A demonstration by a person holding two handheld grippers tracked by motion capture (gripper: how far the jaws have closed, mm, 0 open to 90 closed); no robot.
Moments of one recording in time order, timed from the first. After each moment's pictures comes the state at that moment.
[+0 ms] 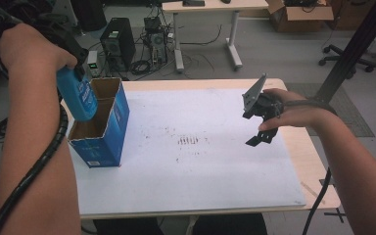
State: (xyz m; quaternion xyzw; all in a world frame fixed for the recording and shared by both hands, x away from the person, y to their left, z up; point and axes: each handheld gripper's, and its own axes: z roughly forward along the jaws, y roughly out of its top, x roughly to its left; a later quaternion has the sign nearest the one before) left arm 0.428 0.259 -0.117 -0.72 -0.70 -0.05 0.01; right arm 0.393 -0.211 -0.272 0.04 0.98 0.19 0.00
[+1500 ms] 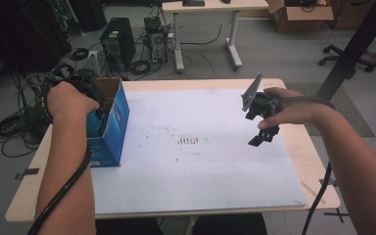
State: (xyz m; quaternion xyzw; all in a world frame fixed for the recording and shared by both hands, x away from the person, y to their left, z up) left arm 0.445 0.261 -0.262 -0.72 -0.69 -0.01 0.04; right arm 0.396 -0.209 -0.271 0.05 0.99 0.15 -0.01
